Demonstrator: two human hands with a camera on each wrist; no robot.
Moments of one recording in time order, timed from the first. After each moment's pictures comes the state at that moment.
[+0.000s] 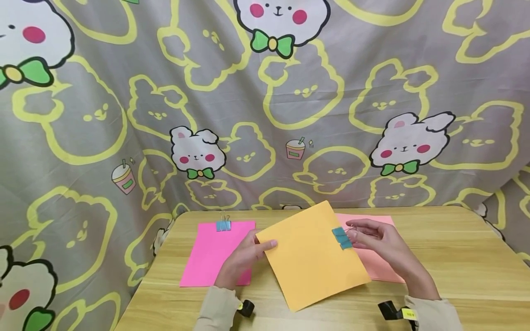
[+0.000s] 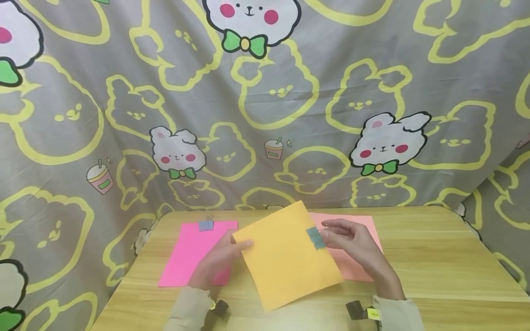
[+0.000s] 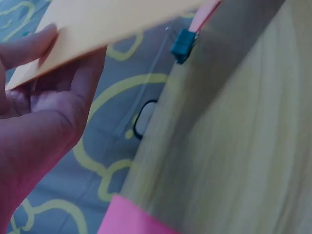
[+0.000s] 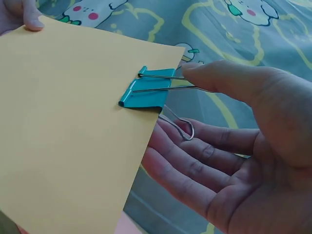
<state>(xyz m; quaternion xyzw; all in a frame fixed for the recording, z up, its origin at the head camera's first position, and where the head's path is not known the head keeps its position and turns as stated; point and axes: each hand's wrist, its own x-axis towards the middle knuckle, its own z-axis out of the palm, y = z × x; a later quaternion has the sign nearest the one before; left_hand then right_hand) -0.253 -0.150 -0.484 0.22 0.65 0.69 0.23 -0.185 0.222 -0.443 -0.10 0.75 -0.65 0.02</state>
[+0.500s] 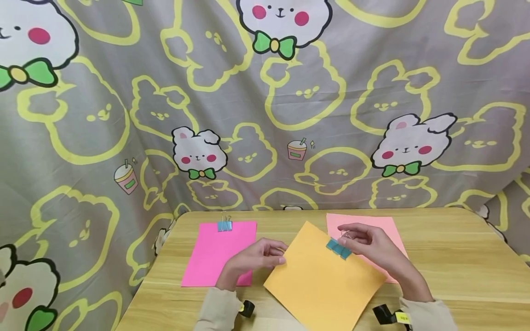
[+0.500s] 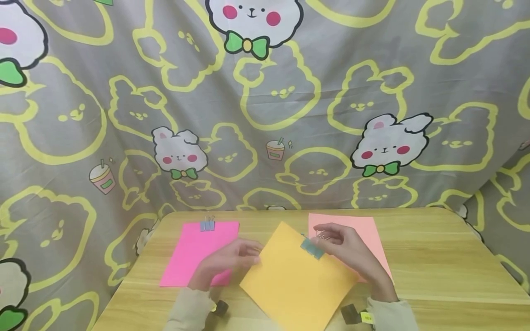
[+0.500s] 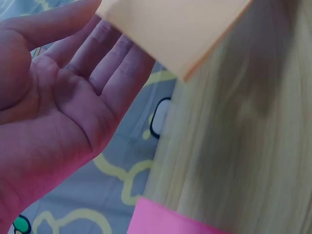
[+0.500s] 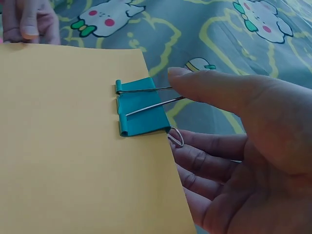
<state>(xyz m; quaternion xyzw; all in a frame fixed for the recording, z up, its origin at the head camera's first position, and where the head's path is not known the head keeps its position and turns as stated) -0.247 -0.145 -0.471 0.33 0.68 0.58 0.31 -0.184 0.204 -0.440 -0.12 0.80 -0.59 0.03</state>
